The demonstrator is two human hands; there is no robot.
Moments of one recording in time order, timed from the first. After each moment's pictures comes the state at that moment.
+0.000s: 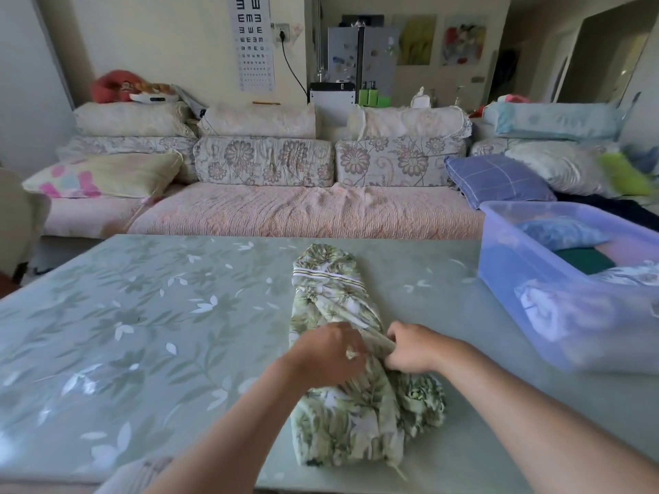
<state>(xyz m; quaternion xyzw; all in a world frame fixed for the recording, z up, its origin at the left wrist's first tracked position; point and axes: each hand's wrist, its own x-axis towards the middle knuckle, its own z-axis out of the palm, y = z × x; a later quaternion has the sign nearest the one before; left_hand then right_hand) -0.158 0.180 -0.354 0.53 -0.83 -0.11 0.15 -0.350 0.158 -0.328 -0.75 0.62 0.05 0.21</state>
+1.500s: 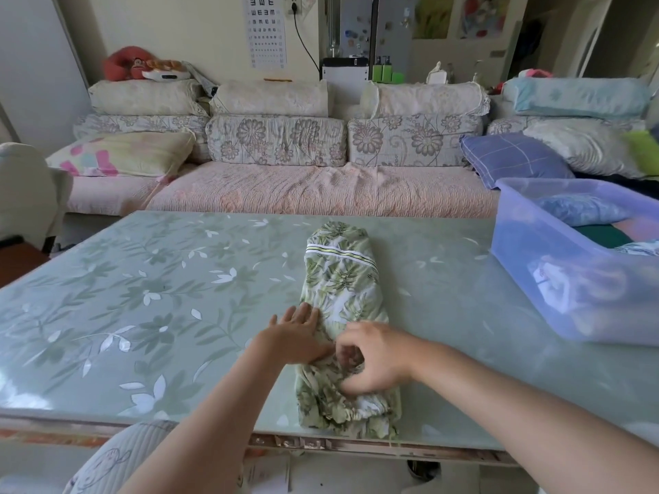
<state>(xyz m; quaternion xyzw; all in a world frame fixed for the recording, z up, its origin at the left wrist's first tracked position) -0.102 0.208 -0.370 0.69 -0.70 -0.15 -0.12 -0.296 0.222 -0.339 -0.91 0.38 0.00 0.19</state>
